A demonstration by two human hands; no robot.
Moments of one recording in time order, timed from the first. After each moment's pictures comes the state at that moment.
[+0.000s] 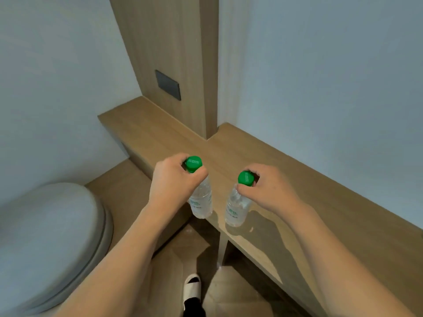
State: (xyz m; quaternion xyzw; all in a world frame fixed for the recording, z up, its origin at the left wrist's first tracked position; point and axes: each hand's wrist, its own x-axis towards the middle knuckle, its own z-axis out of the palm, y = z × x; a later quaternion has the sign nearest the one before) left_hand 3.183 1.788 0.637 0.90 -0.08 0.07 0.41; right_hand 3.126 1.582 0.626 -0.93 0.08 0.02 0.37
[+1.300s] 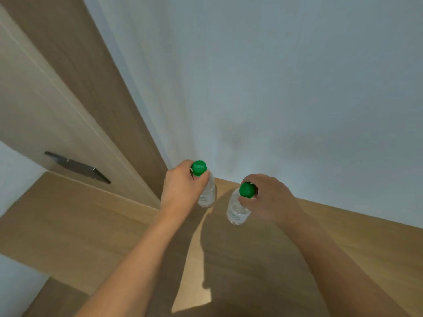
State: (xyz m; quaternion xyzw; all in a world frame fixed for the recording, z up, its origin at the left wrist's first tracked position) left_hand 3.518 1.596 0.594 0.90 -0.25 -0.06 0.36; right_hand 3.370 1.447 0.578 -0.91 0.26 -0.01 0.32
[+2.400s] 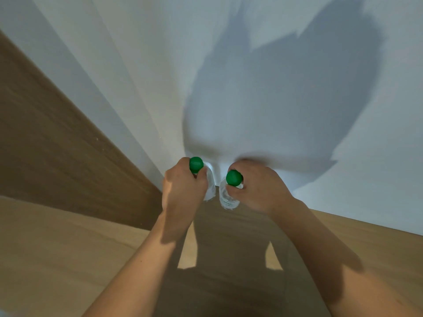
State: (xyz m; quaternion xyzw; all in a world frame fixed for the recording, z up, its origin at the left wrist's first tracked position) left_hand 3.596 1.540 0.557 0.92 -0.18 -0.10 0.33; right_hand 3.487 1.408 0.553 -0.93 0.23 -0.01 0.28
